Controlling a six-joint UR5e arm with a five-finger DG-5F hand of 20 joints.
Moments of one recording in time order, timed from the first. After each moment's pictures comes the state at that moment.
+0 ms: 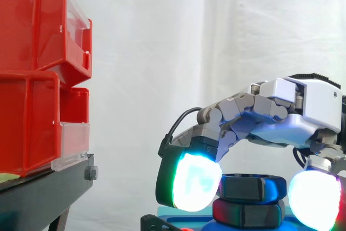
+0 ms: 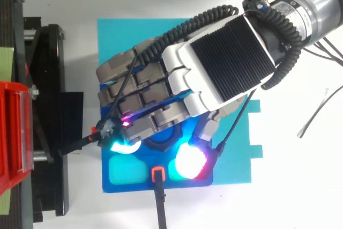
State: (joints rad) arm -0.07 -2.37 -1.22 -2.38 -2.19 -1.33
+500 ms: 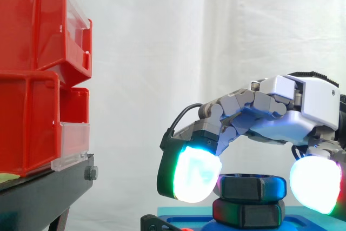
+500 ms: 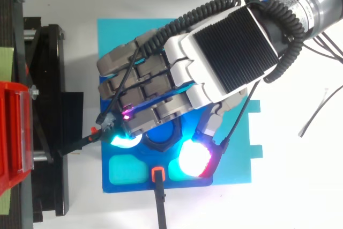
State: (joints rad) arm -0.09 -2.37 -1.22 -2.36 -2.20 -1.31
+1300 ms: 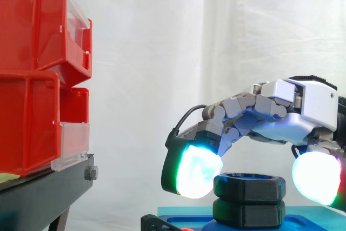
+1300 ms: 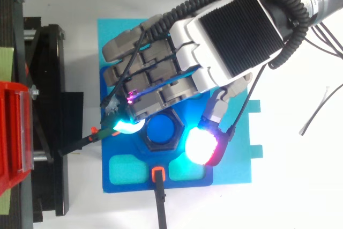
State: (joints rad) arm -0.11 -2.37 -1.22 -2.36 -2.23 -1.31
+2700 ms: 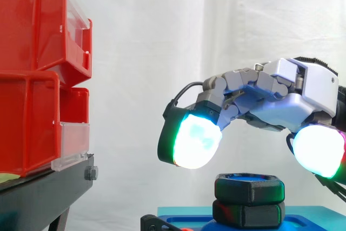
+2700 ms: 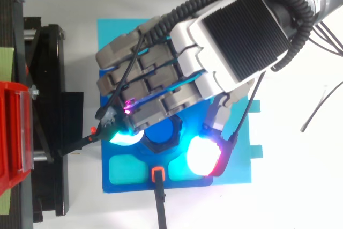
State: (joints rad) arm -0.10 -2.37 -1.21 -2.29 -2.24 -1.27
